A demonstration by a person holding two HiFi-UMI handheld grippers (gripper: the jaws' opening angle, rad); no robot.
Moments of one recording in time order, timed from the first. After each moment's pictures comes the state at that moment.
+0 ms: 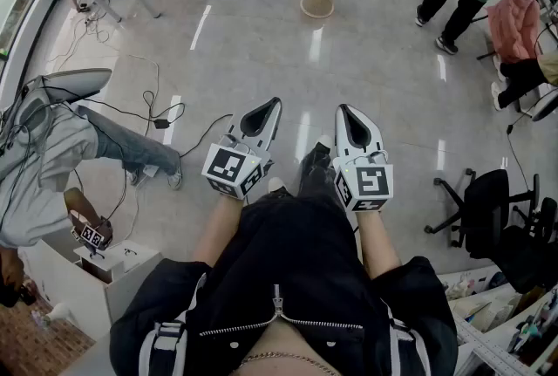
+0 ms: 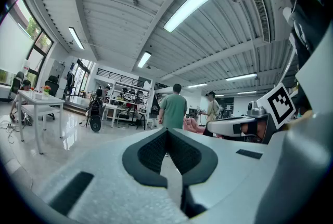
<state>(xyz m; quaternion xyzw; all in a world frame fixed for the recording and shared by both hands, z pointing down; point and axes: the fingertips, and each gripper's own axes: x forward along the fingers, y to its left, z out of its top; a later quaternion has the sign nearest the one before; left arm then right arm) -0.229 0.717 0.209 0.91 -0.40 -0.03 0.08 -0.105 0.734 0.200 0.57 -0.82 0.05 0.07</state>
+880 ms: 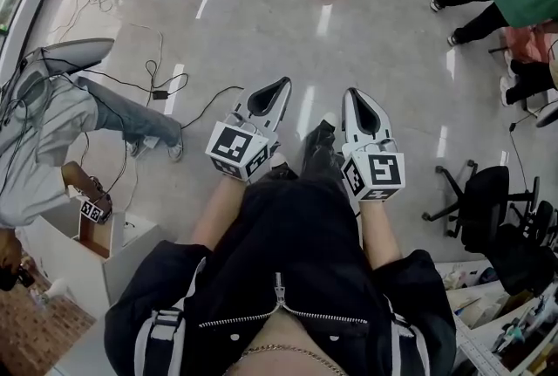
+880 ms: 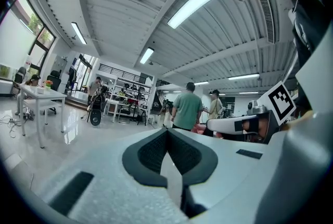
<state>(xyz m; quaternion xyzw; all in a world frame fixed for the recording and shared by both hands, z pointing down) -0.238 0.707 0.221 0.91 -0.40 -0.02 0.10 -0.121 0.724 0.205 0.55 -0.83 0.09 0.06</state>
